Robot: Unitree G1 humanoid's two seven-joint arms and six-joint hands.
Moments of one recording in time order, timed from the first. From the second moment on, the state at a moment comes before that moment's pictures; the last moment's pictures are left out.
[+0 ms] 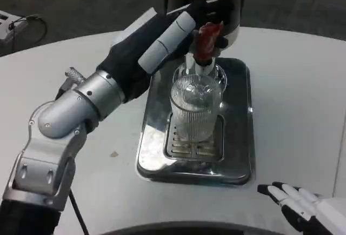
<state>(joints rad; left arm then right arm) -0.81 0.35 -0.03 0.17 -0.14 0.06 -0.52 0.48 -0.17 -0.22 -1.03 -0.78 -0.04 0.80</state>
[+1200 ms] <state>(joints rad) -0.95 0.45 -0.19 0.37 0.10 -0.26 -0.61 0.40 -0.16 -0.20 -1.03 -0.58 0.22 0.76</state>
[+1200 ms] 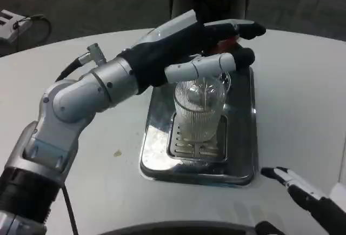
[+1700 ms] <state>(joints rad) -0.95 0.45 -0.19 0.38 0.12 -0.30 -0.61 0.24 -0.13 -0.03 -0.84 -0.45 0.25 0.43</state>
